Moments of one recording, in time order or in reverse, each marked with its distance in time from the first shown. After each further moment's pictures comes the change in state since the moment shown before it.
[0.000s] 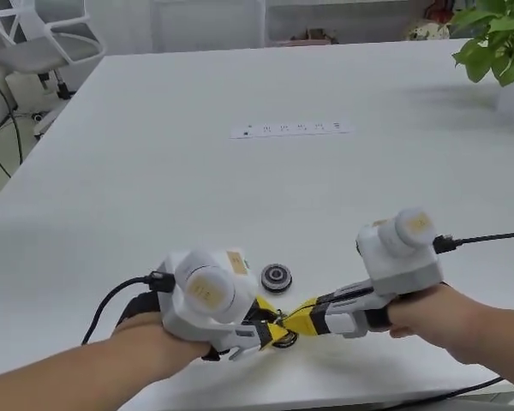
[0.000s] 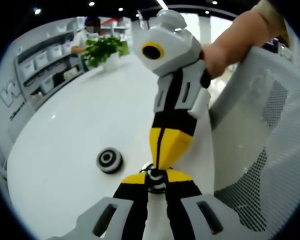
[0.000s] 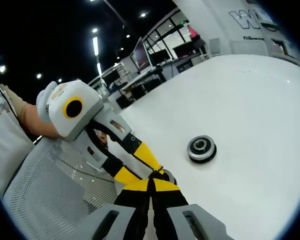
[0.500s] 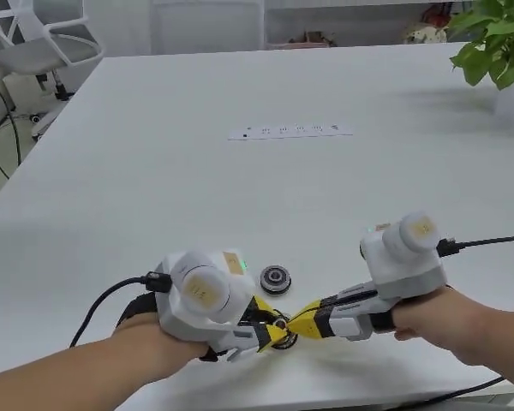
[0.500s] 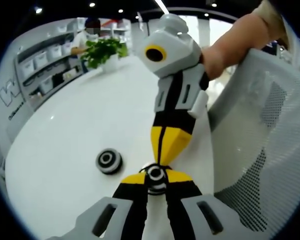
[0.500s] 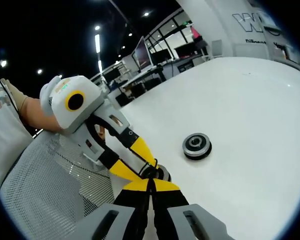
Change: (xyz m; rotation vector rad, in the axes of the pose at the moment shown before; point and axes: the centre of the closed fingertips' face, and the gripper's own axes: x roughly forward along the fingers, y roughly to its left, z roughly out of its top) left arm 0.001 -0.001 0.000 -0.001 -0.021 -0.018; right arm -0.005 -0.012 -0.011 -0.044 0.037 -0.037
